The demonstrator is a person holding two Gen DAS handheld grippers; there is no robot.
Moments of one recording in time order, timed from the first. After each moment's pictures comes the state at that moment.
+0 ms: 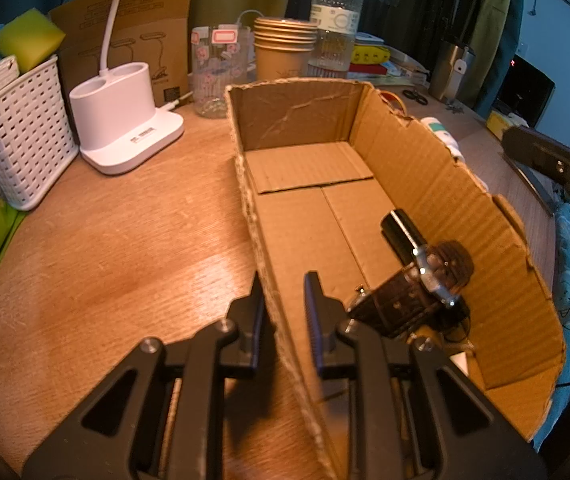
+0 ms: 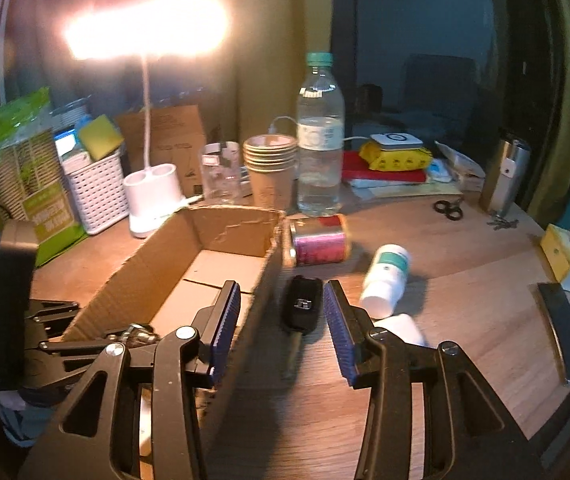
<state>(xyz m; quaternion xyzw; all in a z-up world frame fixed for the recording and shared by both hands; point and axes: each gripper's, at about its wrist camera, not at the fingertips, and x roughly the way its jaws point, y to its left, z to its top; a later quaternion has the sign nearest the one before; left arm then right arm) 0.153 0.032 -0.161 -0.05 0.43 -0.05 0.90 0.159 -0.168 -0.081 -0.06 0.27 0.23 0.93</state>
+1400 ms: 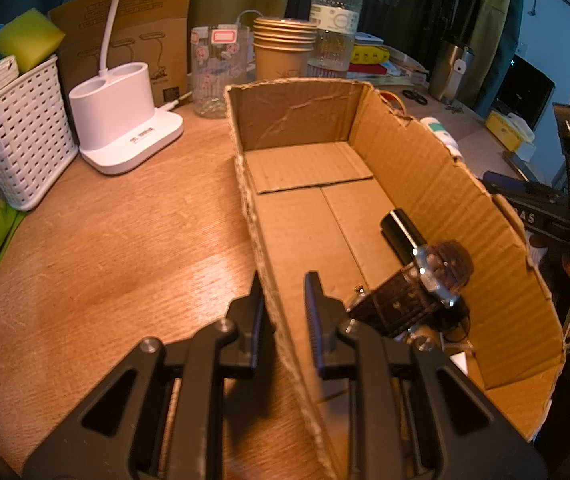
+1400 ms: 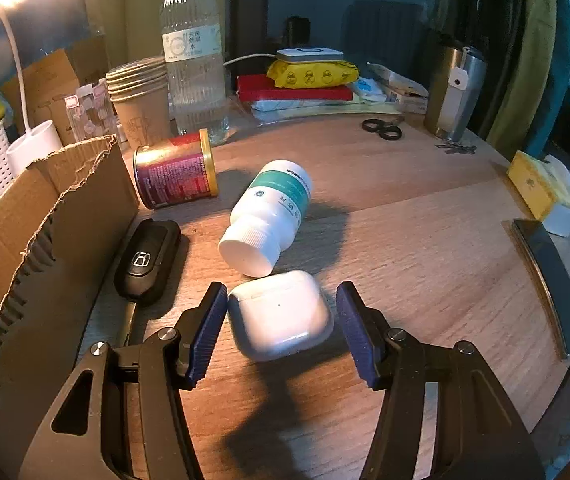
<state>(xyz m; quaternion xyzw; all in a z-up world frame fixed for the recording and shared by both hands) 0.152 0.031 -0.161 -0.05 0.43 -0.05 0.90 0.236 -0.215 -0.149 -0.07 0.37 0.12 0.92</state>
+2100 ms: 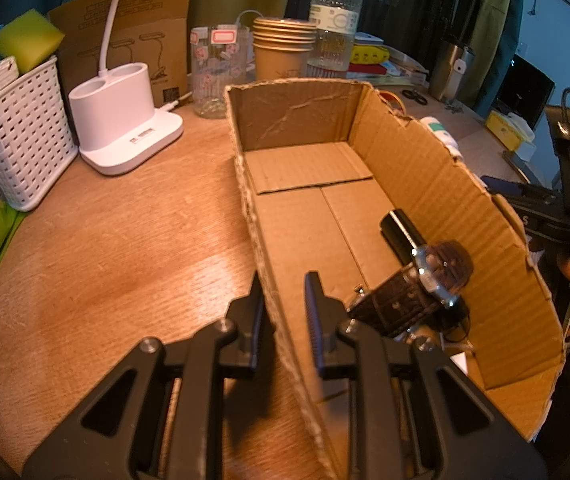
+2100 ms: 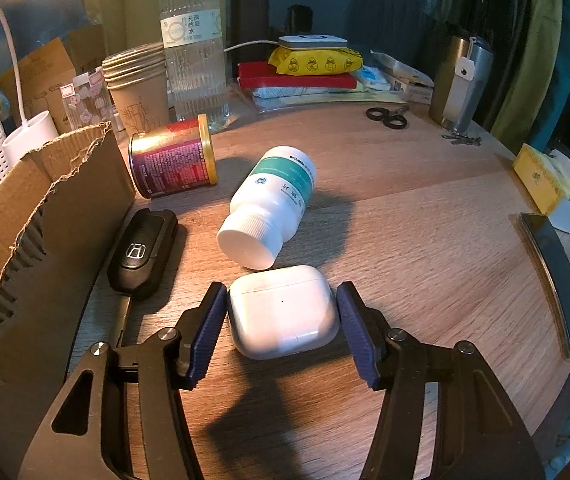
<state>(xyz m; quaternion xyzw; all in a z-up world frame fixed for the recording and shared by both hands) 0.153 0.032 -0.161 -0.05 0.43 -0.05 0.90 0.242 -0.214 -0.155 -0.07 0.38 0.12 0.91</state>
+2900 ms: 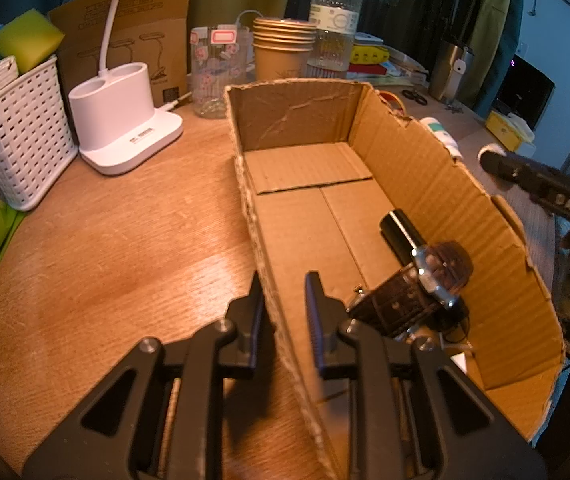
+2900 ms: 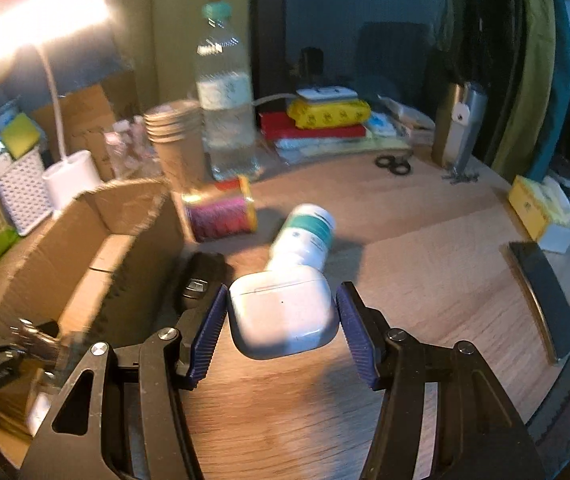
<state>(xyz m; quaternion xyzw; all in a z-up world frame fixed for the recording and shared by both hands) 0.152 0.032 -0.161 -0.05 0.43 -0.05 0.90 0.198 -0.204 -0.103 -0.05 0.31 0.17 0.93</state>
